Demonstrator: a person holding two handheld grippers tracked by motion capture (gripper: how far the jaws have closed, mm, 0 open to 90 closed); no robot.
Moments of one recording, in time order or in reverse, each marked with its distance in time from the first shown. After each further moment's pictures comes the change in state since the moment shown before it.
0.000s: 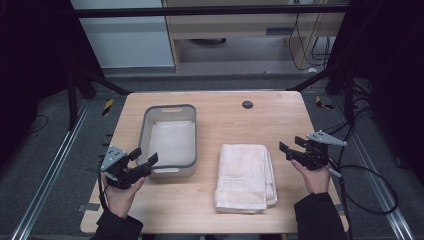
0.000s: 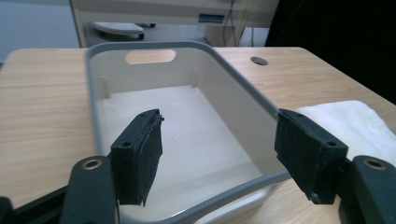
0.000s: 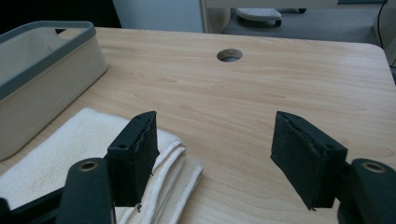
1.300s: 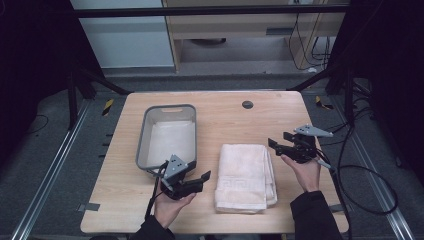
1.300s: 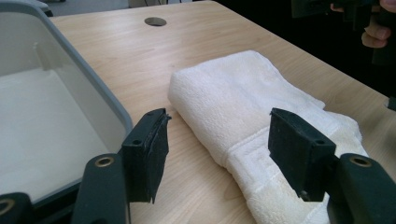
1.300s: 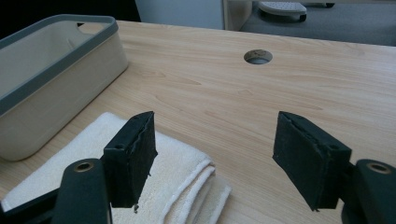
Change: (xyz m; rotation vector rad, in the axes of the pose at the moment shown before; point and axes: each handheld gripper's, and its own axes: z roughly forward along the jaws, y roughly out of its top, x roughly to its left) left arm -0.108 -0.023 0.054 0.136 -0.237 0.131; right arm 0.014 0.013 0.026 0.033 0.075 -0.030
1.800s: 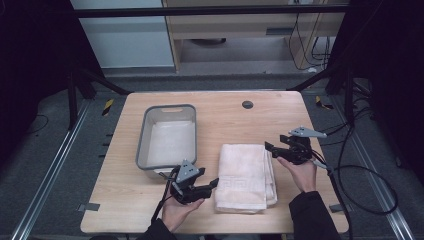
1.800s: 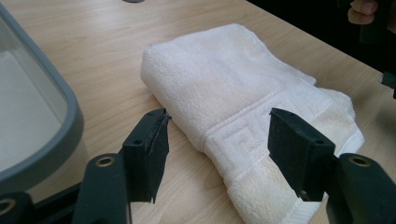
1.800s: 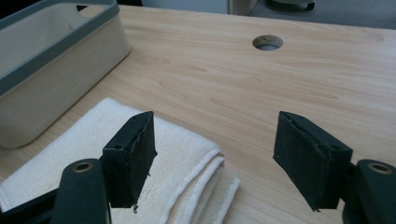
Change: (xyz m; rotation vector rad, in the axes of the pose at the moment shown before) left arm -0.015 -0.013 0.021 0.071 -0.036 0.030; right arm 0.004 -0.008 0.011 0.044 0.012 -0.010
